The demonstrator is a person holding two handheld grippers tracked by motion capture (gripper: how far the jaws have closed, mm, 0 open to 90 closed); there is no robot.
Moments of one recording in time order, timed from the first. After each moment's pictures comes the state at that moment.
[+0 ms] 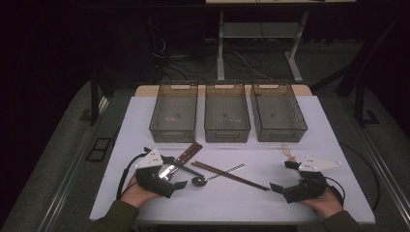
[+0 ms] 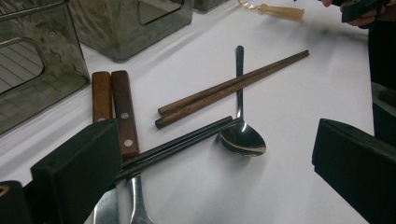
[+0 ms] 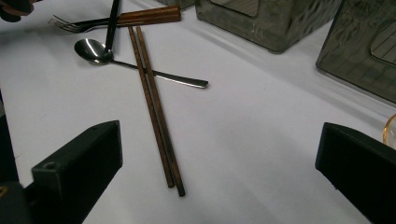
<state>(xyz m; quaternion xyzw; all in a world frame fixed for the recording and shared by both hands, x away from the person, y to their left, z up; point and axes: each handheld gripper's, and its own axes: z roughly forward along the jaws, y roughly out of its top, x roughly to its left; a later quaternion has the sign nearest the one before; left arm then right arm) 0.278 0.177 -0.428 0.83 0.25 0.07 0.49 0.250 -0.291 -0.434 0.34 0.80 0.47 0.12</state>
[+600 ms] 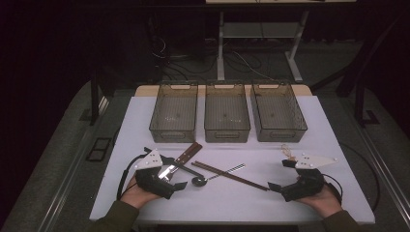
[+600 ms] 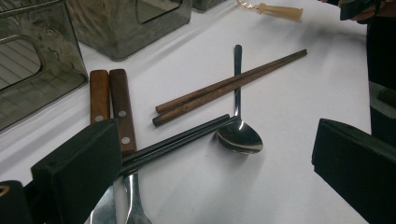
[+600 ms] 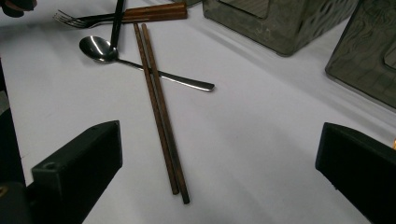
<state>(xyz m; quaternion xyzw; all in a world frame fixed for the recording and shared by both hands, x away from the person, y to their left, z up) 0.276 0.177 -0.428 0.83 0.26 0.07 0.50 0.255 -0.283 -0.427 0.34 0.82 0.46 0.11</state>
